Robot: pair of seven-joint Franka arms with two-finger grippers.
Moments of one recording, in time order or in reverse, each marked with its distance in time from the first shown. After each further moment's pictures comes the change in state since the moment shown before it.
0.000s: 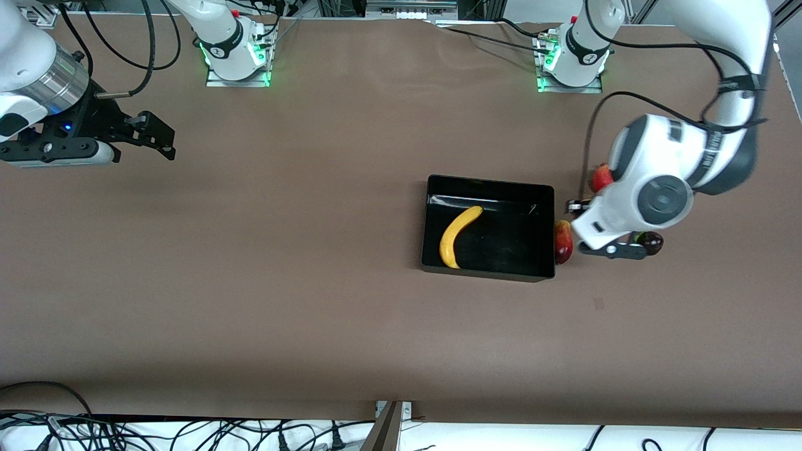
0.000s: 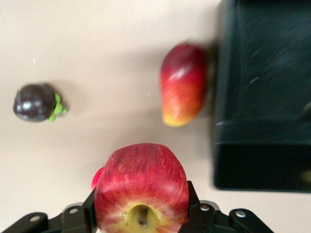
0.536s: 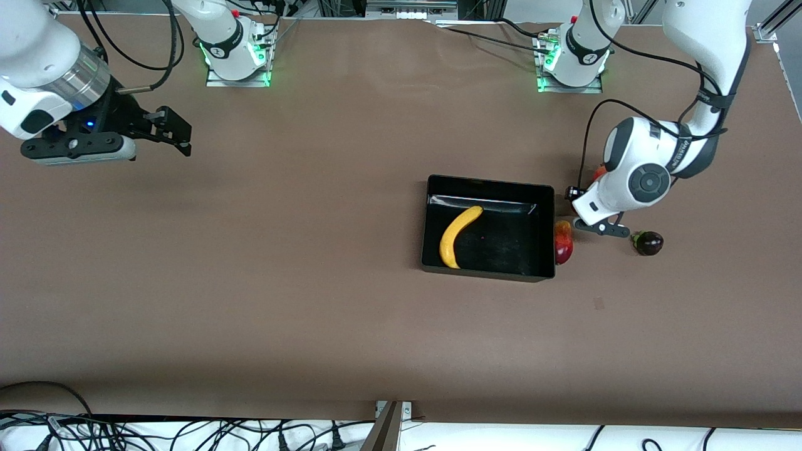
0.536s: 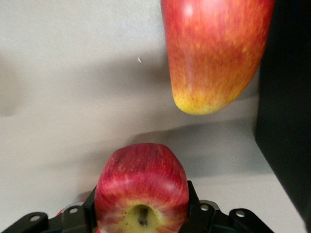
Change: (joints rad) left arm 0.052 -0.049 -0.009 -0.467 0.000 0.526 0.063; right arm 0.045 -0.001 0.001 0.000 0.000 0.001 0.000
